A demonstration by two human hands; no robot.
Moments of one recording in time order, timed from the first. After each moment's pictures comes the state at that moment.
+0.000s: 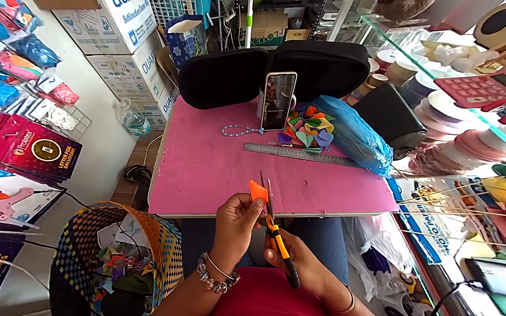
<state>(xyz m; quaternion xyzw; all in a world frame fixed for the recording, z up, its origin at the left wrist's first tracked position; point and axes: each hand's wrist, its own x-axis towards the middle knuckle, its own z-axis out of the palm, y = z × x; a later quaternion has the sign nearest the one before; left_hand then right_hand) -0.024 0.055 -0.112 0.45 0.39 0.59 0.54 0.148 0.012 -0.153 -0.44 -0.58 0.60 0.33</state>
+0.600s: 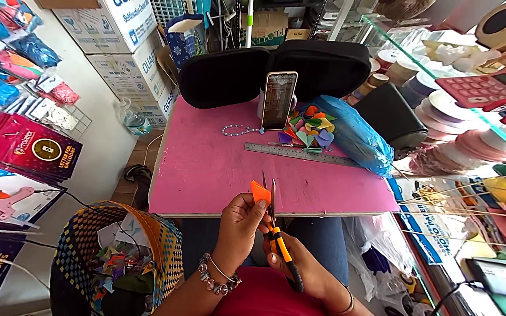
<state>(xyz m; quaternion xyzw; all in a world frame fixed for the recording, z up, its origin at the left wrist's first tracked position) -0.021 0.051 -0.107 0.43 0.37 0.57 0.60 0.147 0.011 -0.156 -0.39 -0.60 0.60 0.35</state>
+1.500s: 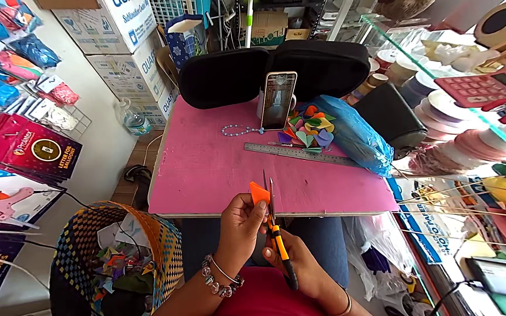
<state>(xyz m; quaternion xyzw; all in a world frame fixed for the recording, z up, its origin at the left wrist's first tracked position) -0.015 0.050 -0.113 0.46 0.37 0.60 0.54 0.140 0.007 -0.158 -0.44 -0.58 0.56 0.39</state>
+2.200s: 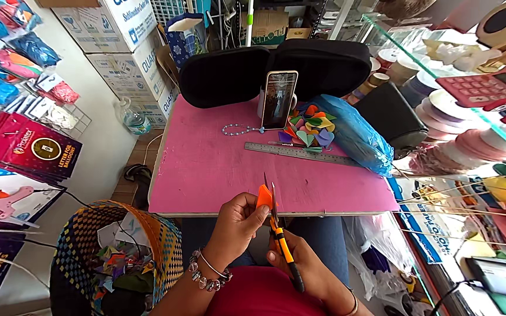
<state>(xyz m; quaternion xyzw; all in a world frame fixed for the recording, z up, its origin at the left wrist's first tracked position) -0.039 0.058 -0.105 0.53 0.36 0.50 0.57 0.150 0.007 -0.154 -0.46 -0.59 0.57 0.34</state>
